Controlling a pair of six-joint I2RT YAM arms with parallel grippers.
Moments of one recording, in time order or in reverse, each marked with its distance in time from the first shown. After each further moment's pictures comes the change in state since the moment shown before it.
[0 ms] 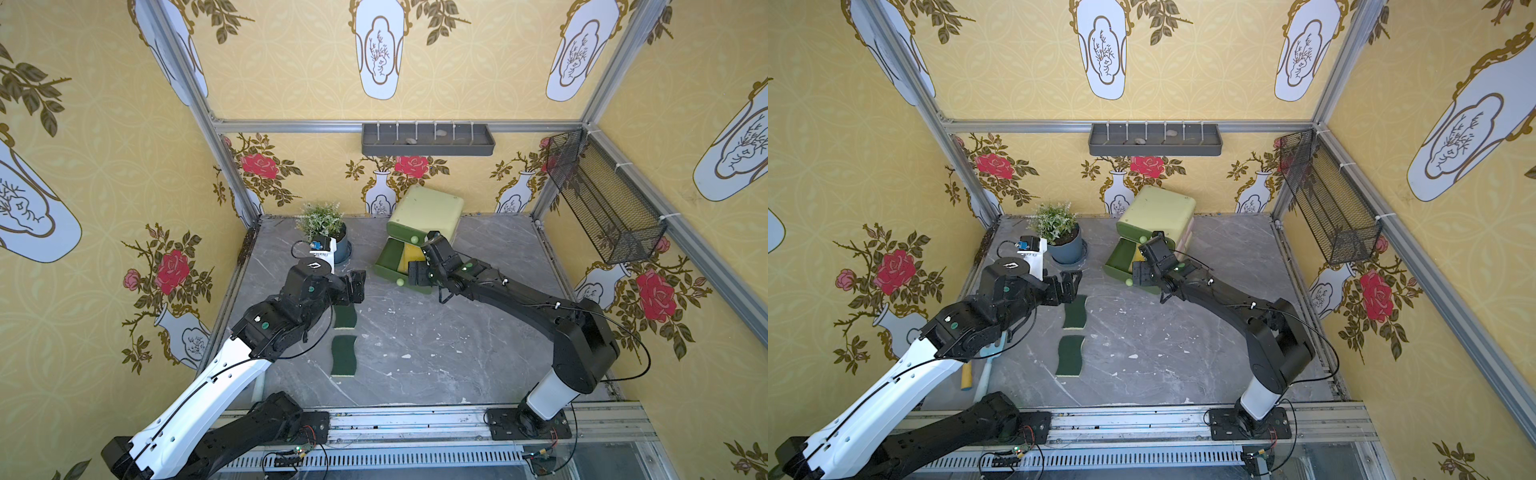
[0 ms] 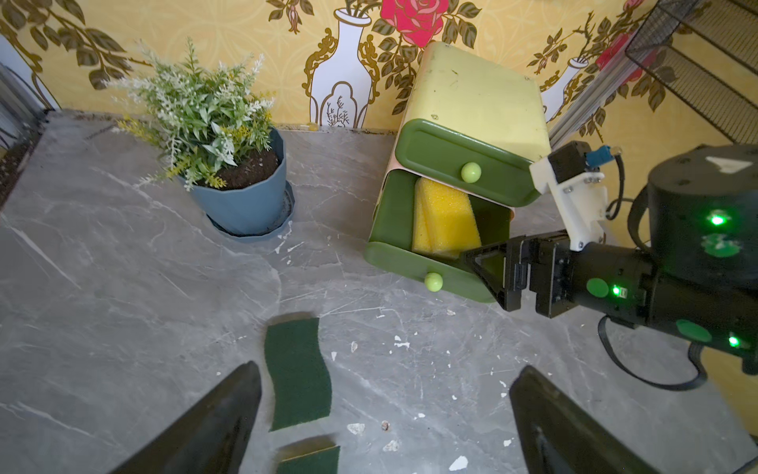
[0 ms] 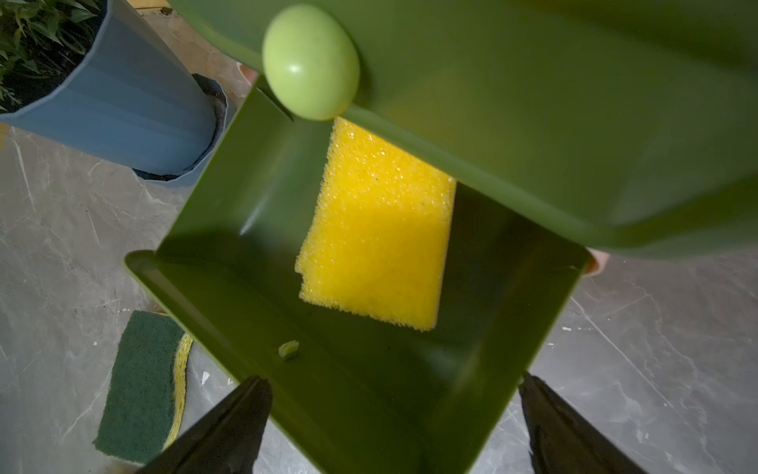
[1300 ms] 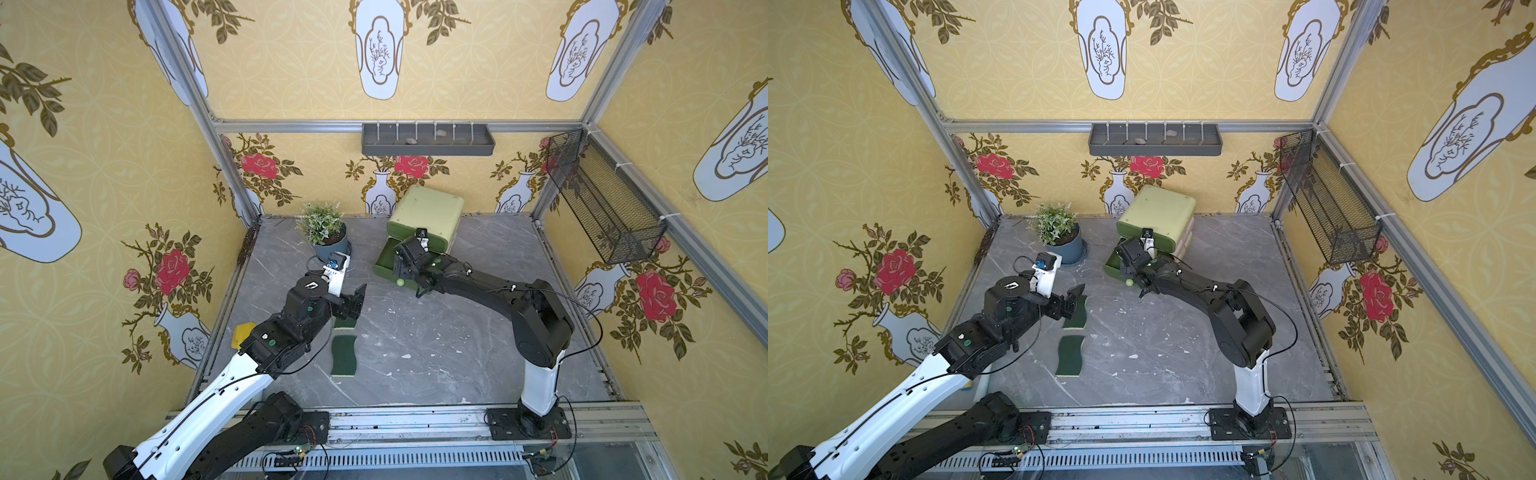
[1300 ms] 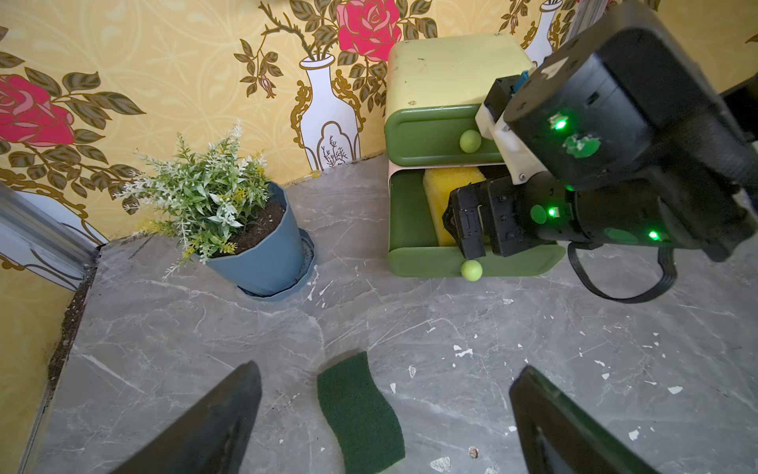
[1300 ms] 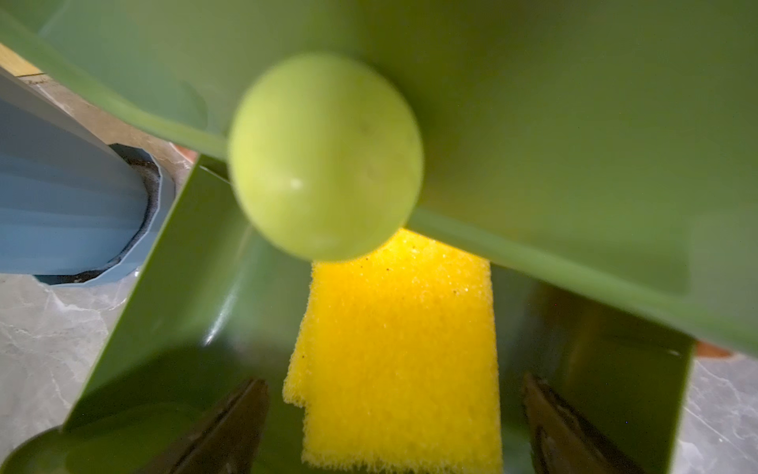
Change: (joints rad) left arm 0.004 -0.106 -0.264 0.272 -0.003 0.357; right arm 0.059 0.252 0.189 0.006 0.246 0.157
